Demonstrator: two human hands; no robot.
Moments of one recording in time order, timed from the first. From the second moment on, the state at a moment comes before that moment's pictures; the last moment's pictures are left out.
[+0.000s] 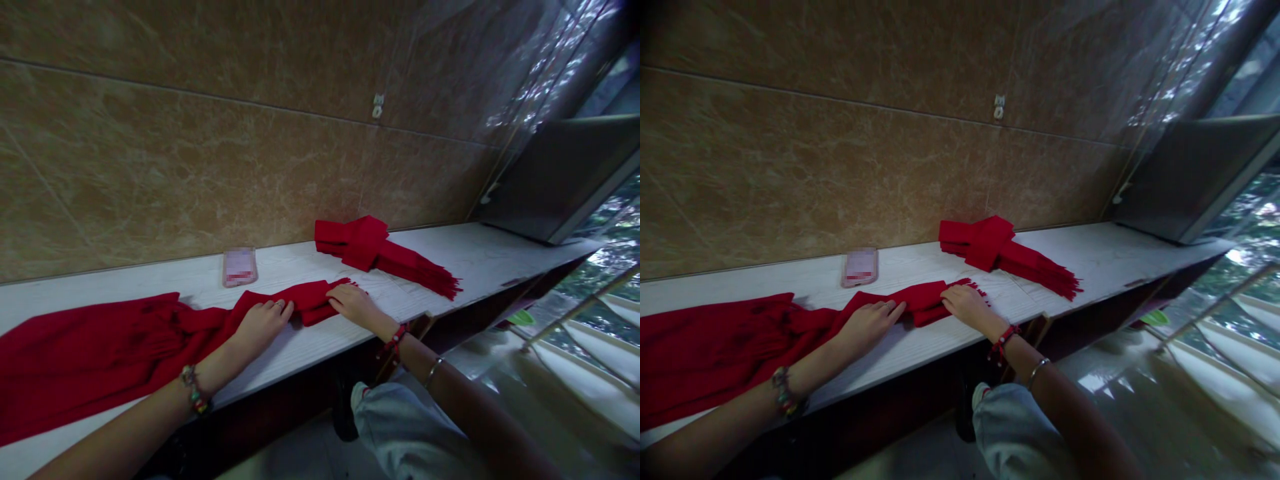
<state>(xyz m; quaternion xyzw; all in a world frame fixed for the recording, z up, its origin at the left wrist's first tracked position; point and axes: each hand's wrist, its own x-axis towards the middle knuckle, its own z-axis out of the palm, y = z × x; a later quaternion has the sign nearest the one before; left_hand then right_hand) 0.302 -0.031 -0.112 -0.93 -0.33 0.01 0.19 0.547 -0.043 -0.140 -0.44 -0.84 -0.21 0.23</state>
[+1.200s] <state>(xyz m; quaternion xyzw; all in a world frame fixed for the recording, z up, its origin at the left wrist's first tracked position) 0.306 -0.035 -0.121 -0.93 -0.32 0.04 0.17 0.575 -0.048 -0.151 -0.37 -0.90 -0.19 0.16</state>
